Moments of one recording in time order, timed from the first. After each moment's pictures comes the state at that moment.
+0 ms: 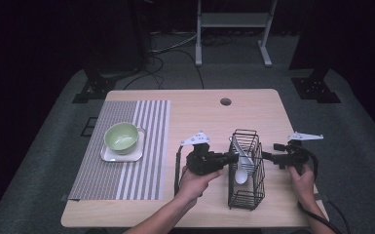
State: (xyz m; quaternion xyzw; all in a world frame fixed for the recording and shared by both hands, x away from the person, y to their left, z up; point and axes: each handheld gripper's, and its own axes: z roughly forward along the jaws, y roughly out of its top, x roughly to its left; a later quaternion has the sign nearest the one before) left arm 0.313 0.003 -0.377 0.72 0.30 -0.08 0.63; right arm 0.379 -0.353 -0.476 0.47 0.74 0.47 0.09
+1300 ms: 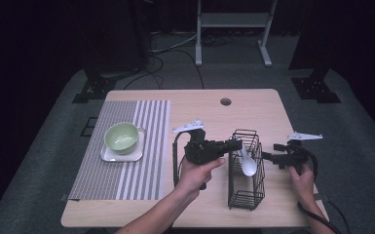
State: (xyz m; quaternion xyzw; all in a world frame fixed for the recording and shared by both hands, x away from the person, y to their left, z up) left arm 0.316 0.007 -0.338 0.66 0.30 -0.13 0.67; right arm 0.380 -0.352 -0.477 0.47 0.75 0.46 0.09
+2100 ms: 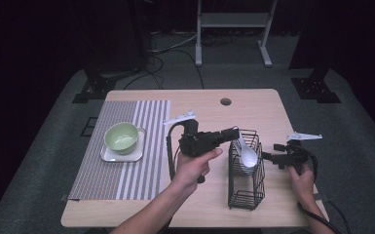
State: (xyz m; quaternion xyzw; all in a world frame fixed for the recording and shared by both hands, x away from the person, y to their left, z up) left arm 0.320 0.020 -0.314 0.63 0.31 -0.13 0.70; right arm 0.380 -0.351 -0.477 0.47 0.75 0.46 0.10
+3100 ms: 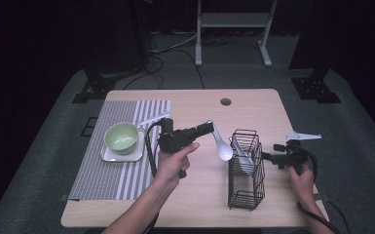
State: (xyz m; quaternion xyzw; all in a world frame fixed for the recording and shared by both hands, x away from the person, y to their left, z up) left arm 0.337 0.071 -0.332 0.60 0.36 -0.11 0.71; right arm 0.381 -0.350 -0.478 0.47 0.75 0.45 0.10
